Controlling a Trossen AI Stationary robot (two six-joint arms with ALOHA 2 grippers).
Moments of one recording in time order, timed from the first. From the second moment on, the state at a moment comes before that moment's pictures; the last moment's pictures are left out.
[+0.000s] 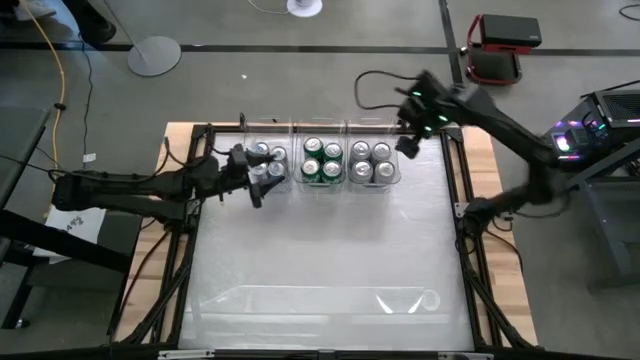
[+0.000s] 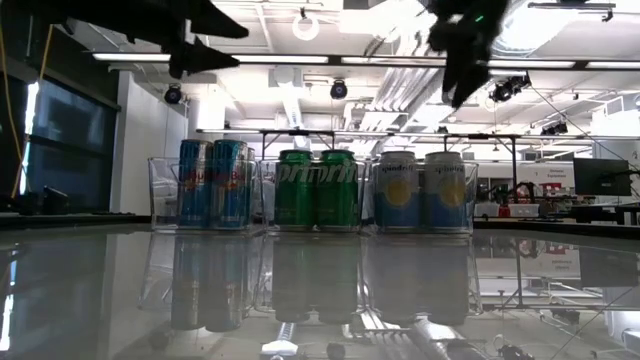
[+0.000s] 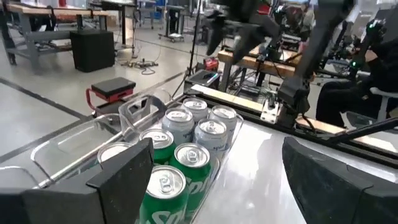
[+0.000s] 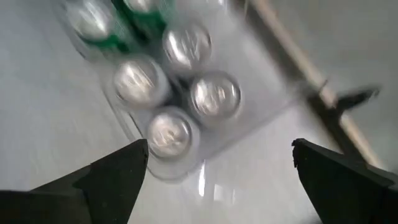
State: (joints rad) left arm 0.11 0.86 0.54 0.20 -0.29 -0.16; right arm -0.71 1.43 1.53 -1.27 -0.11 -0.14
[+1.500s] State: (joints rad) left arm 0.20 0.05 0.54 -0.50 -0.28 -0.16; right arm 0.01 0.12 0.03 0.24 0.11 0.16
